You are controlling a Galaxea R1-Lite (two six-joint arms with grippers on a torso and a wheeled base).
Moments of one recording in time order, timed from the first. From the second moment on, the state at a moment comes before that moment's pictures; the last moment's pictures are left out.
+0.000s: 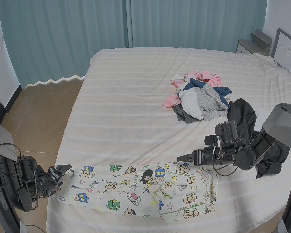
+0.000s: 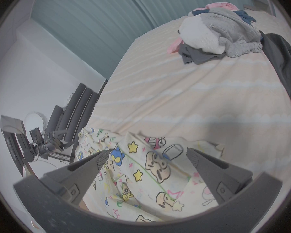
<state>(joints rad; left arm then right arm) 0.13 2.18 -0.04 -1.55 -0.32 -0.87 0.37 2.18 -0.87 -0.63 0.34 0.32</state>
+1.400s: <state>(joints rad) 0.12 2.18 -0.04 -1.55 -0.32 -0.87 0.40 2.33 -0.89 -0.76 0.28 0.41</state>
